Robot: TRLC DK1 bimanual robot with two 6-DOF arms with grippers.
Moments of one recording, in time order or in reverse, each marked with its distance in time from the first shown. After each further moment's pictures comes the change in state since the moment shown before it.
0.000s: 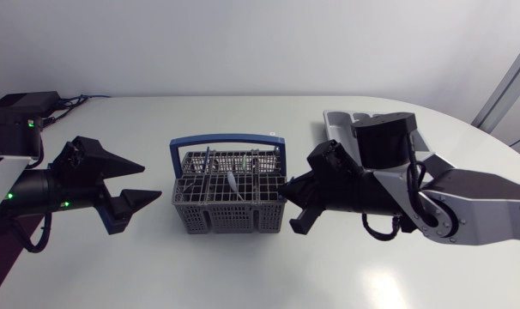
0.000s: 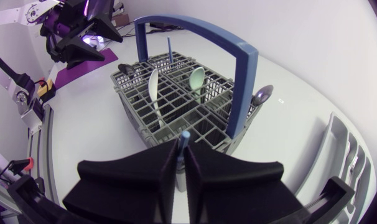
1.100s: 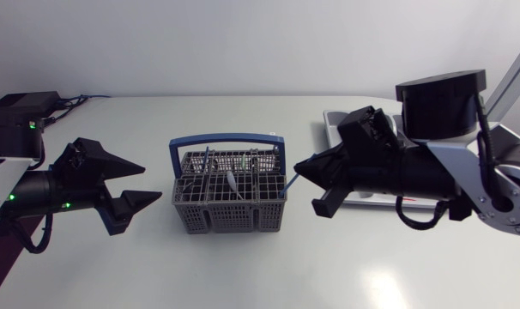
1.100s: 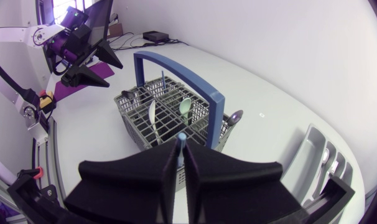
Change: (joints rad) left arm 0.000 0.004 -0.008 0.010 -0.002 0.000; right arm -0.030 -0.218 0.090 -0.250 0.021 -0.005
